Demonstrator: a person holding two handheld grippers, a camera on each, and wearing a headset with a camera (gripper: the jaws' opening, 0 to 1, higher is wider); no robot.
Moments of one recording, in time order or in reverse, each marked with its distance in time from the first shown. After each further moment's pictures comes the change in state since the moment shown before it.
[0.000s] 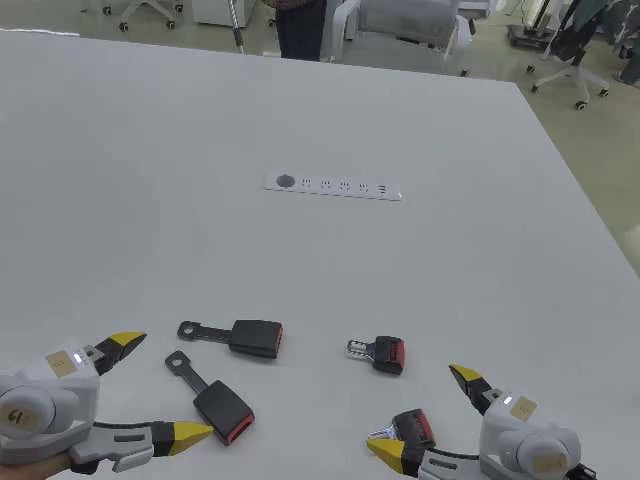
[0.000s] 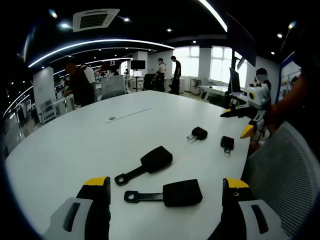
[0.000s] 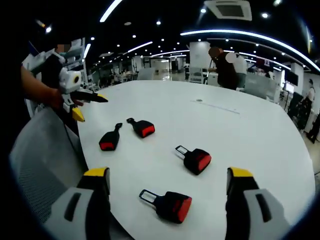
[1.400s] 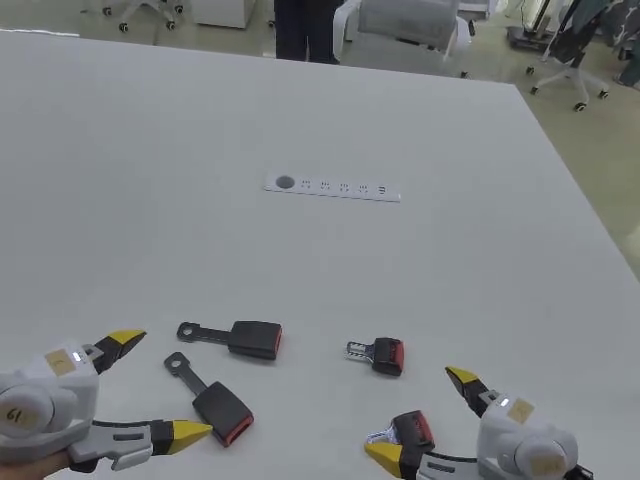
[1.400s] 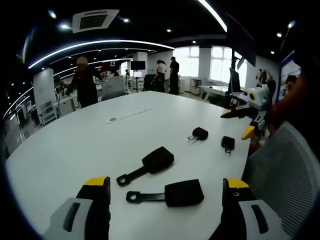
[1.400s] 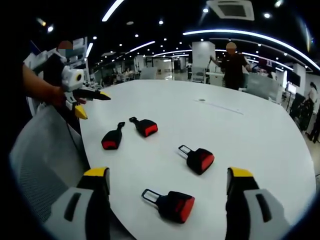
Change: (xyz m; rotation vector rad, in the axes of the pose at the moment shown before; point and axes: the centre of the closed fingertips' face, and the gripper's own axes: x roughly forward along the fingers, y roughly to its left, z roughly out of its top) left arm 0.001 0.002 0.002 0.008 -0.005 0.002; right arm 0.002 0.003 0.000 -0.009 0.001 0.020
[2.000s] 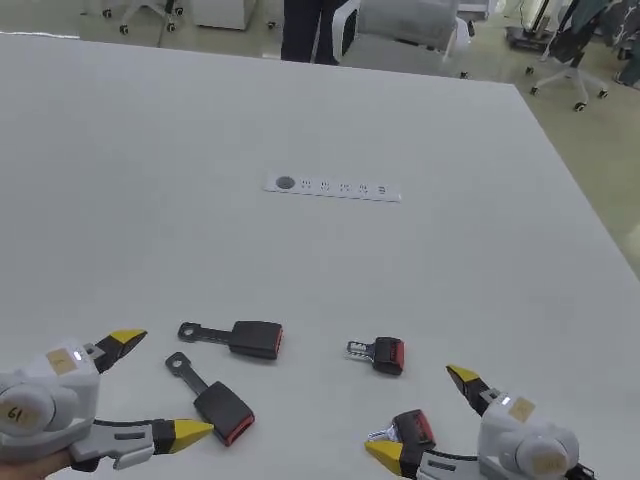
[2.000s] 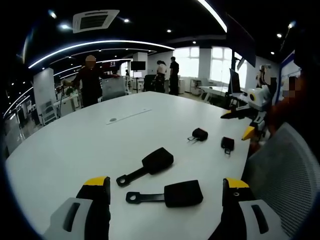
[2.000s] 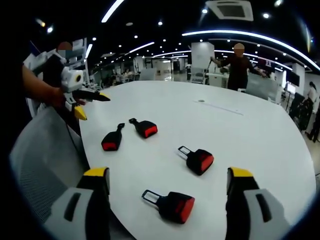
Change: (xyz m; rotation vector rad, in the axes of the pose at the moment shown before) left arm -0.001 -0.001 0.002 -0.004 -0.005 -0.001; right arm -0.001 0.000 0.003 0.004 -0.010 -0.006
